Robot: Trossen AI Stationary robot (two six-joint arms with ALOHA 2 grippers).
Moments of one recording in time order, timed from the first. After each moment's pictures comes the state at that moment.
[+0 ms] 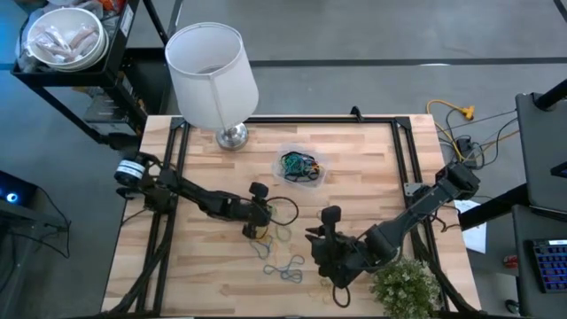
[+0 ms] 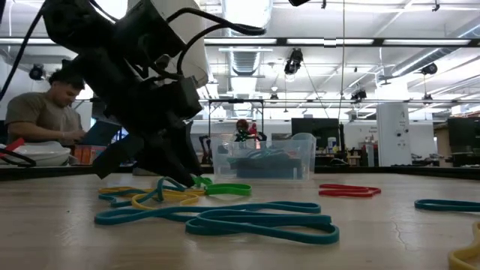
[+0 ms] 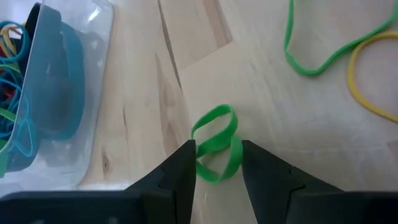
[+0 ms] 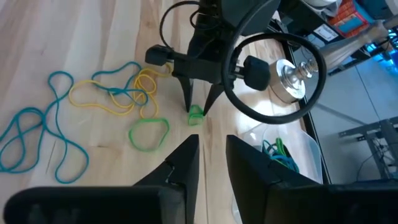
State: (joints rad) left arm -0.20 1.69 0.72 0.10 -0.37 0.32; right arm 0.62 1.74 1.42 -0.69 0.82 0.20
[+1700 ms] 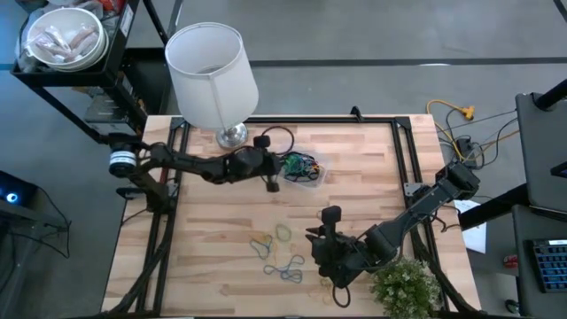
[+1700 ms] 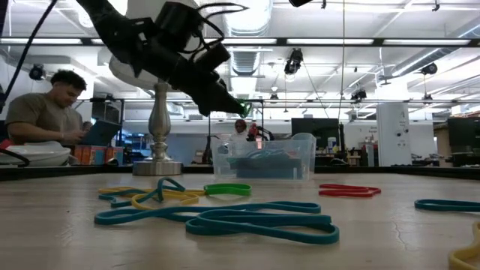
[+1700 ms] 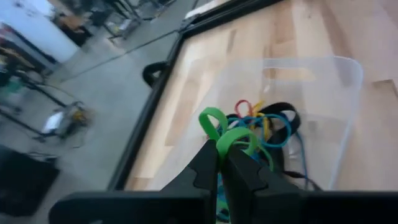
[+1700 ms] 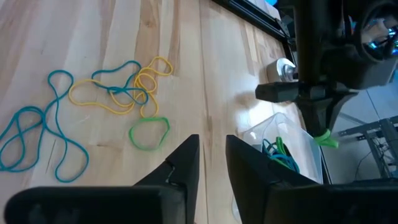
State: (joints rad) left arm 0.17 1.59 0.80 0.45 -0.27 0.42; right arm 0.62 1.74 1.42 -0.69 0.82 0.21
